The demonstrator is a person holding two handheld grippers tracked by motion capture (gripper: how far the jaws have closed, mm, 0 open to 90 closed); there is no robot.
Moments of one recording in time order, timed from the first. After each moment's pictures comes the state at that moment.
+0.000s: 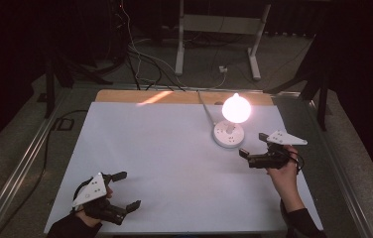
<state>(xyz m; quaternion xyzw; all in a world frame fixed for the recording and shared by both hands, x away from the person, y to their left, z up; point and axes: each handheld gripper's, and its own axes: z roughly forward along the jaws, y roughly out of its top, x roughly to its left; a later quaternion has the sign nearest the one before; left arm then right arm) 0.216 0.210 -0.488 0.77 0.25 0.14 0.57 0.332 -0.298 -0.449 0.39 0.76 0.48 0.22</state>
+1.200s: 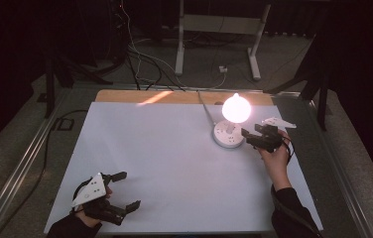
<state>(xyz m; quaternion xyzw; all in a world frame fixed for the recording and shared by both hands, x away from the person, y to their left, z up) 0.215 0.211 -0.488 0.77 0.24 0.13 0.57 0.400 -0.304 -0.478 0.50 0.72 0.42 0.24</state>
